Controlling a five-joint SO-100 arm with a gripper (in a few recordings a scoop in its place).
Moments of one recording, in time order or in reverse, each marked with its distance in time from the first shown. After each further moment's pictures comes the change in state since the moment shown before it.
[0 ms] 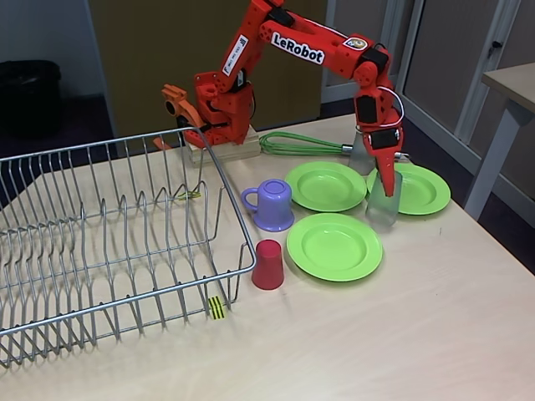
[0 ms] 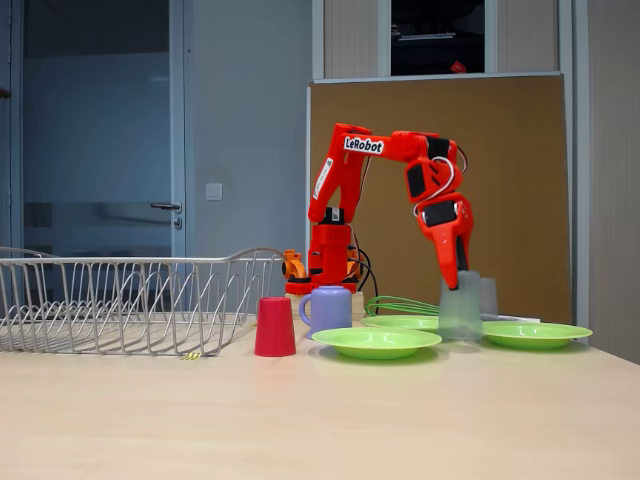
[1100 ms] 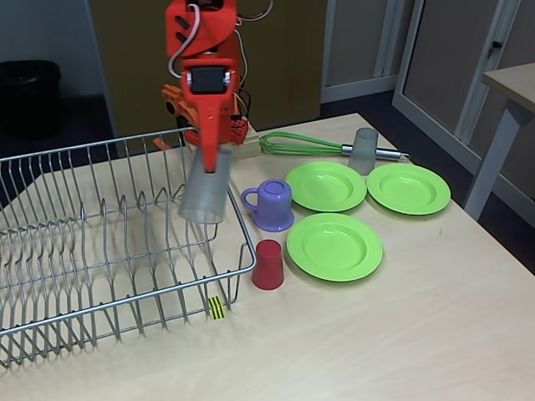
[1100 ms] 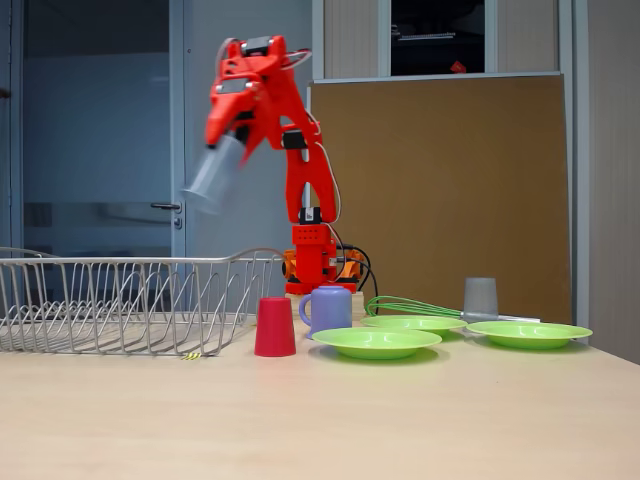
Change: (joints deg) arm 58.0 3.8 -38.1 30.9 -64.9
